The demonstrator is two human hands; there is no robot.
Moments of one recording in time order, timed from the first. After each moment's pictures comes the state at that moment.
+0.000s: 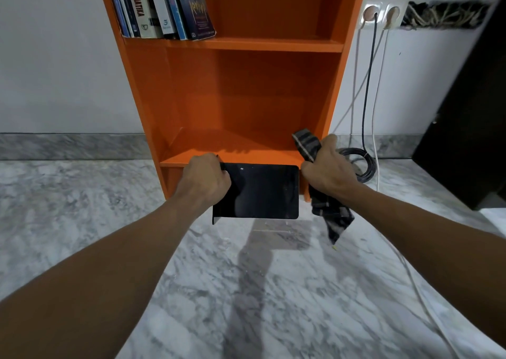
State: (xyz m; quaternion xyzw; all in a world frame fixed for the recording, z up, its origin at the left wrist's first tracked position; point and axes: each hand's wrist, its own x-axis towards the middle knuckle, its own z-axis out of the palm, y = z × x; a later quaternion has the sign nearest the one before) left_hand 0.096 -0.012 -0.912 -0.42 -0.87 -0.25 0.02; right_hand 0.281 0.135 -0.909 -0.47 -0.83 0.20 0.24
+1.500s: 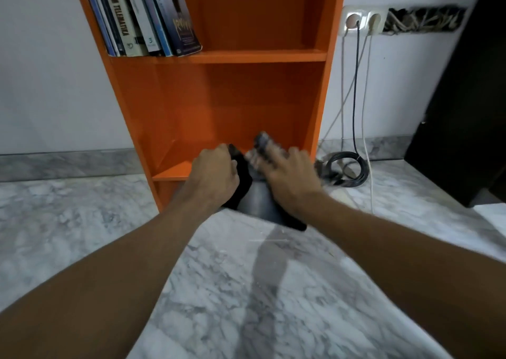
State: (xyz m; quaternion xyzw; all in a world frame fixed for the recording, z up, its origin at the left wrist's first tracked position) left_hand 0.127 -0.001 -0.878 -0.48 -0.84 -0.22 0.11; right_hand 0.248 0.115 -0.917 -0.24 -0.91 -0.22 0.24
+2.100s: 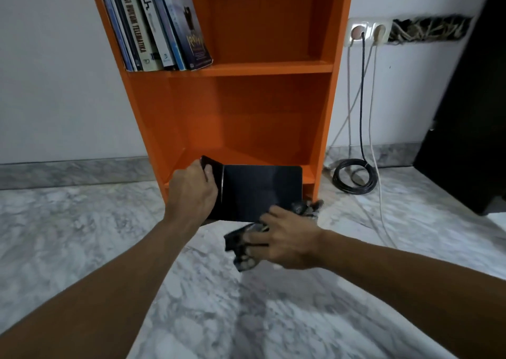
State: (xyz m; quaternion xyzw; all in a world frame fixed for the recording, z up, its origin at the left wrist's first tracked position) left_hand 0.102 -0.031 -0.892 -0.39 -0.82 -0.38 0.16; right_hand 0.277 0.074 -0.950 0.10 -0.95 -0.30 0.06
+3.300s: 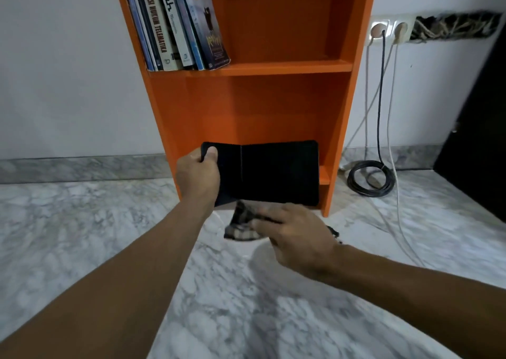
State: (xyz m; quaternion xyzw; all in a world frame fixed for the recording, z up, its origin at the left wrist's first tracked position) left_hand 0.085 -0.019 -0.883 -0.21 -0.72 -0.67 -0.01; right_hand 0.266 0.046 -0.947 -0.05 -0.96 -0.06 0.26
